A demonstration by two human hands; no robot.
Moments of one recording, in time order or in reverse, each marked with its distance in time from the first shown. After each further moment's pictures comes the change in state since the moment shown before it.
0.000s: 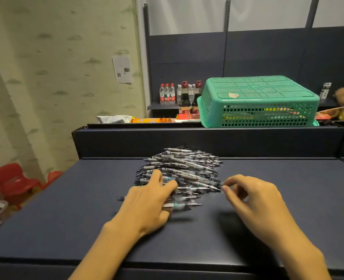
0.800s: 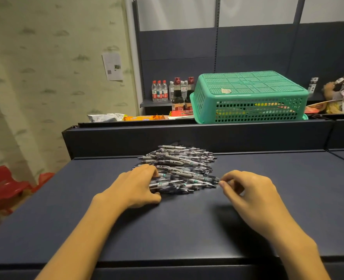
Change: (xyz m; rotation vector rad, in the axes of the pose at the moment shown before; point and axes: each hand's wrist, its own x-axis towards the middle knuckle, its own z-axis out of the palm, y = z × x) left_hand 0.037 -0.039 0.000 -0.112 -0.131 -0.054; right_hand 0.000 0.003 0.001 -0.023 0.001 0.035
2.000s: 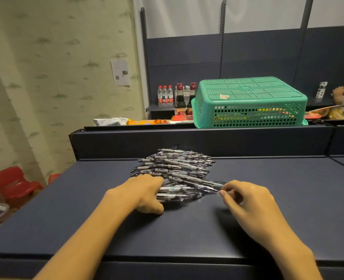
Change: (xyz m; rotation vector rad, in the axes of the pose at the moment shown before) left_hand -0.003 0.036 -0.014 0.116 -0.303 -0.041; right_hand -0.010 0.018 -0.007 0.034 -0.058 0.023
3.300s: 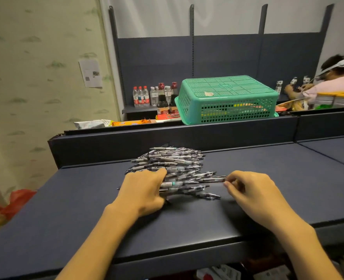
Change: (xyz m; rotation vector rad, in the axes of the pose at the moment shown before) left_hand -0.007 -0.016 0.022 0.085 0.560 0.214; right_hand -0.011 -0.023 -0.005 -0.219 0.020 0.110
